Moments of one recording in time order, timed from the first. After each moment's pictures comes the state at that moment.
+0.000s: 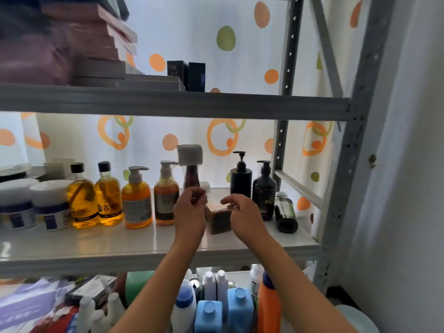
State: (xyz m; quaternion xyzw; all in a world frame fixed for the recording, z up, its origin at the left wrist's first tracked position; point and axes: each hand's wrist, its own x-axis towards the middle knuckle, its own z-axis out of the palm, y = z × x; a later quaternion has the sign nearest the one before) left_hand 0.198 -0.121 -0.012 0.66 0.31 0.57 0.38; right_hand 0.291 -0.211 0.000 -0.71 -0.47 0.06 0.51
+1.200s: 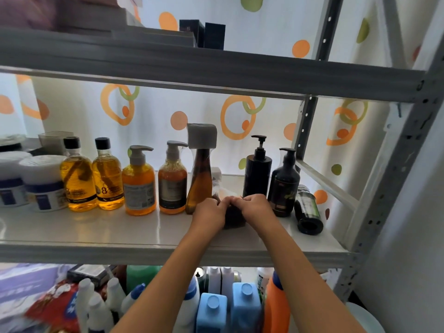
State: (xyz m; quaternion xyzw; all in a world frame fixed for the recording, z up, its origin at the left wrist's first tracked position) left_hand 0.243 -0.069 -0.049 0.78 0.46 0.27 0.32; right_hand 0.341 -0.138 -0.029 -0.78 -0.37 0.17 0.48
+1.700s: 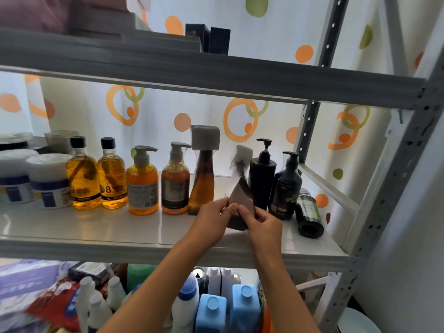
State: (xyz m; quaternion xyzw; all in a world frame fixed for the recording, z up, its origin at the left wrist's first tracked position) left_hand 0.218 -0.087 -0.049 0.81 0.26 0.33 0.42; right_hand 0.316 -0.172 -0.065 -0.63 -0.32 0.15 0.69
